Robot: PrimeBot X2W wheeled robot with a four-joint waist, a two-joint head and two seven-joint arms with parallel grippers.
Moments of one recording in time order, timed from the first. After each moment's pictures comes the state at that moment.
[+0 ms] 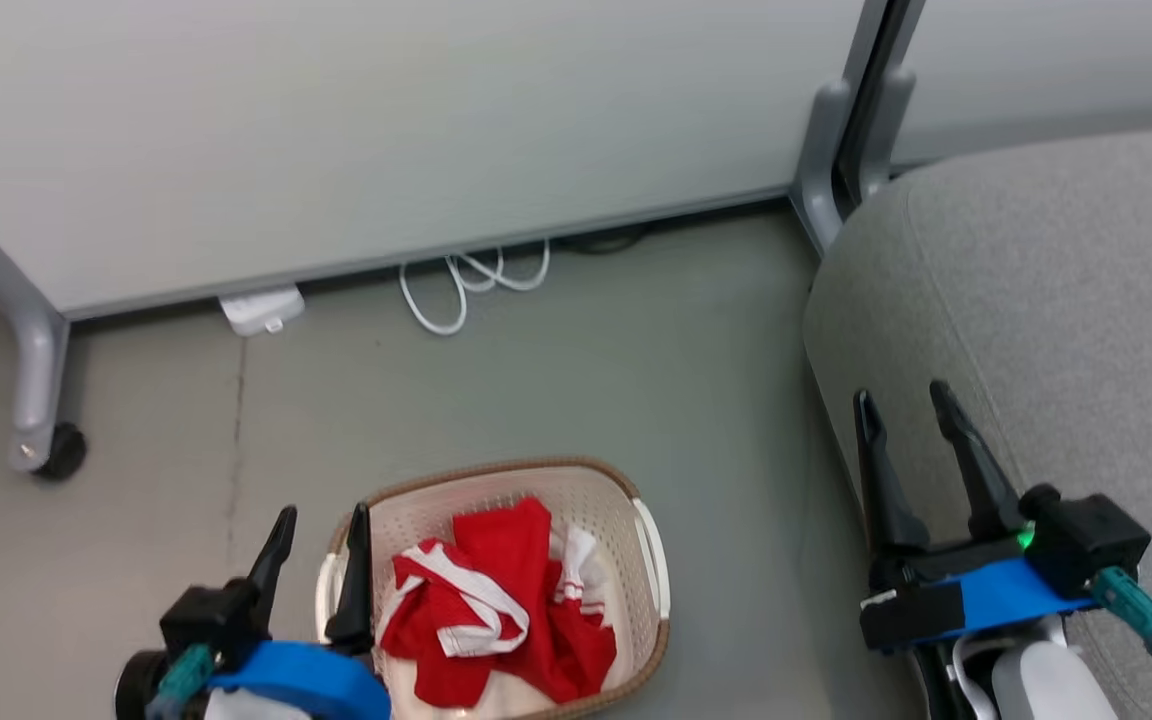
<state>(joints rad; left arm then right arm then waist) -0.13 0.05 -0.13 0.32 -0.25 -0.03 -0.21 -0.13 -0.05 0.07 0.10 0.17 0.13 -0.19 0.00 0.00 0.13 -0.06</state>
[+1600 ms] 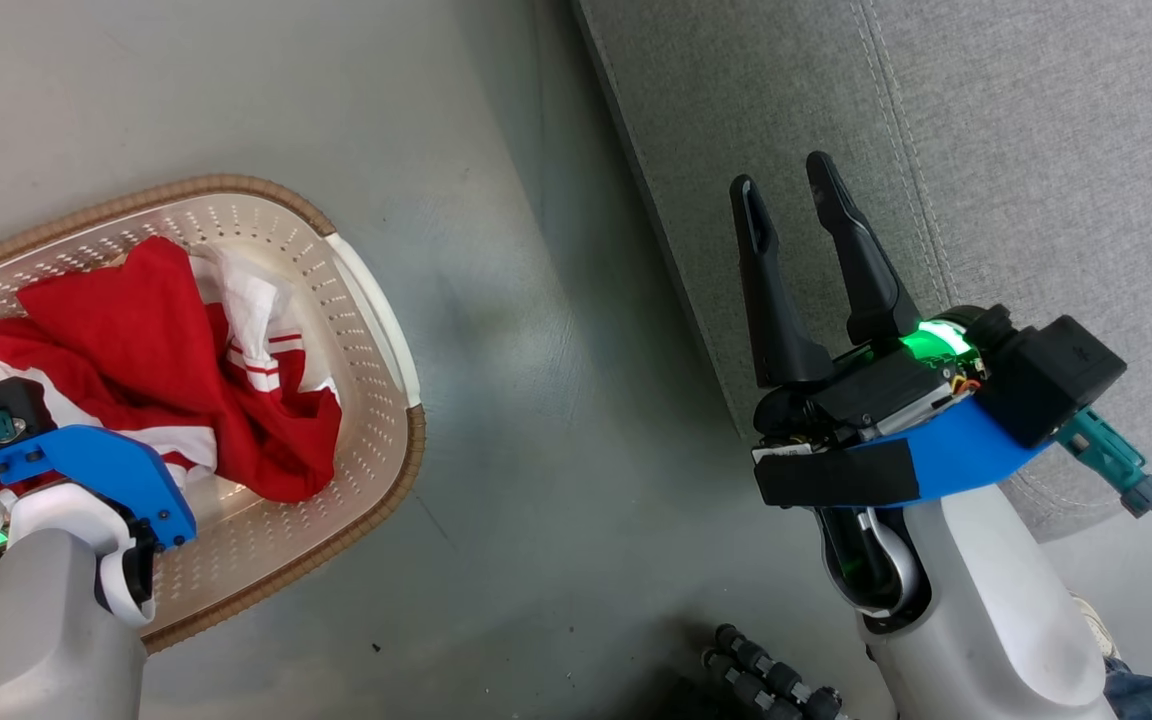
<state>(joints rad) -0.65 0.23 -0.01 0.90 -0.31 0.19 0.21 -0.47 -0.05 0.31 0.07 0.42 0.13 -0.26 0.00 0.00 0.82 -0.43</state>
